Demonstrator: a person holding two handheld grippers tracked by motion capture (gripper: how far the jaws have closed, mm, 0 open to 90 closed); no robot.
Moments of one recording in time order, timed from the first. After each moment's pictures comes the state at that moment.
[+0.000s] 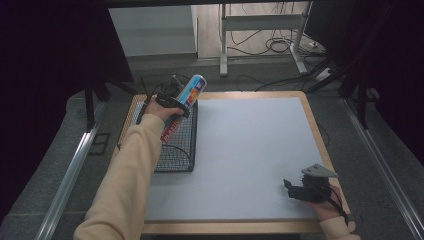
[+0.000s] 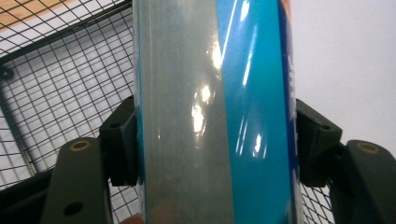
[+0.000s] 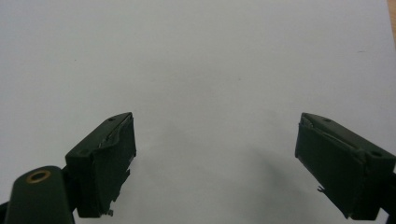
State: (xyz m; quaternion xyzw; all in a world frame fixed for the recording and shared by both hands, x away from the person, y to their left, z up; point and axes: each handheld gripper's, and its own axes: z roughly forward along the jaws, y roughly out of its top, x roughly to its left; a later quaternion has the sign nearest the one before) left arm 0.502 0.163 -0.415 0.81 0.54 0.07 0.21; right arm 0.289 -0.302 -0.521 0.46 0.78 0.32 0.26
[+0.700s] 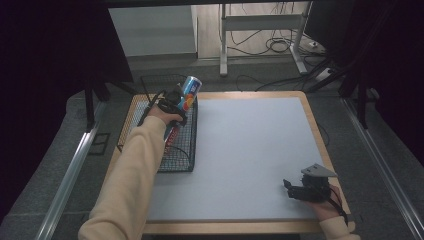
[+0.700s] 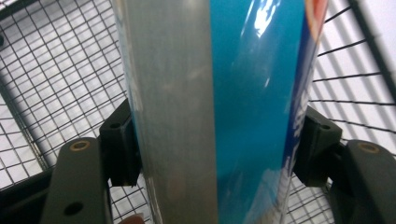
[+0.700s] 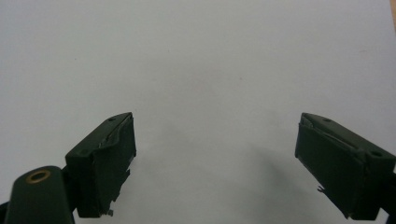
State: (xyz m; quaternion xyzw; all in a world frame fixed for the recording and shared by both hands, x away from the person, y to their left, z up) left arm 0.511 0.162 -0.447 0.83 0.54 0.06 0.13; right arm 0.289 -0.302 -0.521 0.46 0.79 0.32 0.26
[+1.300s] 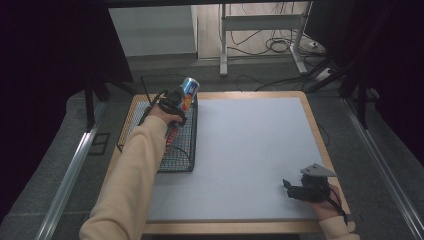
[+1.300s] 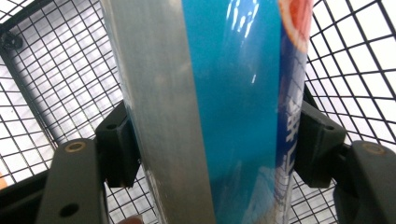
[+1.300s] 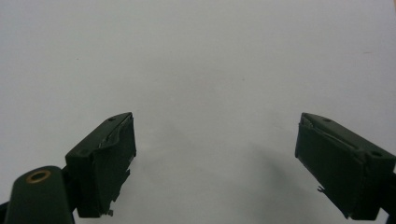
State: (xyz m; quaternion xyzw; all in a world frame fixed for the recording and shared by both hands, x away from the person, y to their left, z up) left arm 0.514 0.160 -0.450 0.84 0.53 0.08 0.10; right arm 0.290 -0.301 -0.522 0.46 0.79 0.32 0.26
